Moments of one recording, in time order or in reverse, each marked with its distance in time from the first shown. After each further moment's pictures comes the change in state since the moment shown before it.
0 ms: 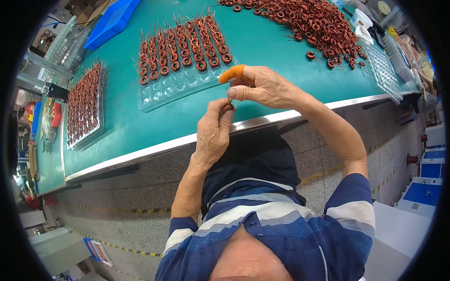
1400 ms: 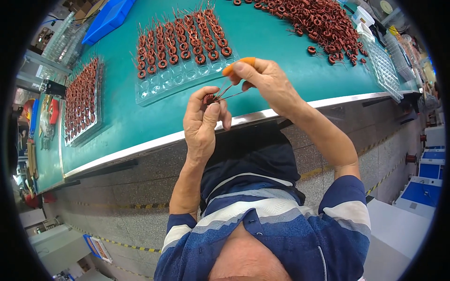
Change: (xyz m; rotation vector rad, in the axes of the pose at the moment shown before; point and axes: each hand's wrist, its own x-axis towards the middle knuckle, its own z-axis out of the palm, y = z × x) left_hand -0.003 0.008 -0.010 -0.685 -0.023 -0.122; right_hand -0.008 -0.004 0.020 0.338 0.299 0.119
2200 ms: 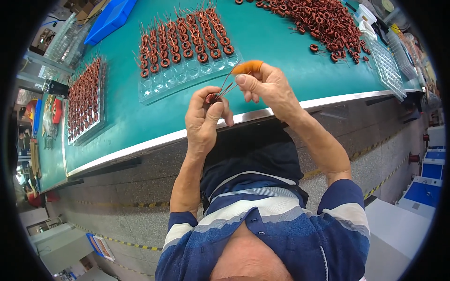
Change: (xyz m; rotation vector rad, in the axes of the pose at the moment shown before) left_hand 0.003 -0.006 -0.008 0.110 -0.002 0.009; right_hand -0.012 0.014 0.009 0.032 0.104 -0.051
